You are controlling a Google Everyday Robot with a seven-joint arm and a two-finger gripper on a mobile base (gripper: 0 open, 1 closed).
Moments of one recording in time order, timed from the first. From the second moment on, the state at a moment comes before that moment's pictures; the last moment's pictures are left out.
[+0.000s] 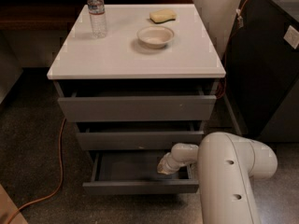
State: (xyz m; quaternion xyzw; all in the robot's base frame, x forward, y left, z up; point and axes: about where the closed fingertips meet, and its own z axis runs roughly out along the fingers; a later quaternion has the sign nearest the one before) arm 0.641 -0.090 0.224 -0.66 0.72 0.08 0.20
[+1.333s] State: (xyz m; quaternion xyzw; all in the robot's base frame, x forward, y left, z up) arm 0.643 -0.081 0.155 -0.66 0.72 0.06 0.20
